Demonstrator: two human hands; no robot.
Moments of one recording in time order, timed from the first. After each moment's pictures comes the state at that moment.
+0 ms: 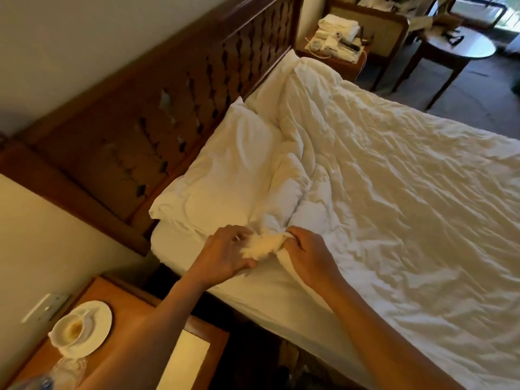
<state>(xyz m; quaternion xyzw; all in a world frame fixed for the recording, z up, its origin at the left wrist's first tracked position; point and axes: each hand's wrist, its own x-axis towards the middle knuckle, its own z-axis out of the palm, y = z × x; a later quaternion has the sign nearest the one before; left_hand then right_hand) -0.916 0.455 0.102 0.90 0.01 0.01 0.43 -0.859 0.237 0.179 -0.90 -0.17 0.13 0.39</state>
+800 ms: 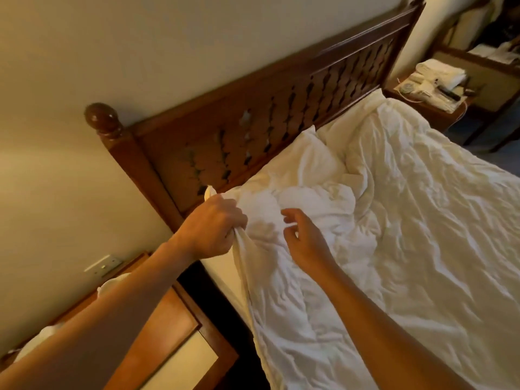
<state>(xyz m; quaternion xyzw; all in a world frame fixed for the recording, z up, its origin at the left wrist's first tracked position) -0.914 0.529 0.231 0.99 -0.05 0.09 0.11 -0.788 0.332 0.178 -0.83 -0.30 0.20 0.42</state>
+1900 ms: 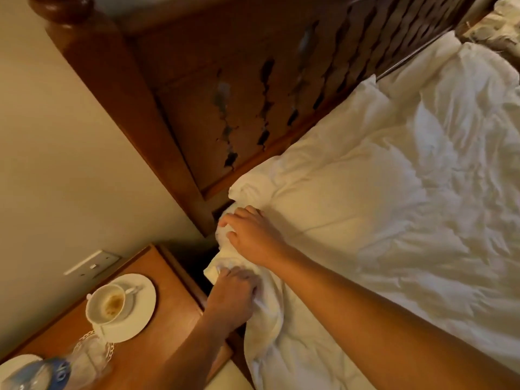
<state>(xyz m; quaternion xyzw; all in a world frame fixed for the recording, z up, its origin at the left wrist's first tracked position) -0.979 0.593 -0.085 0.96 0.16 -0.16 0.14 -0.838 0.580 -0.030 -0.77 -0.58 0.18 0.18</state>
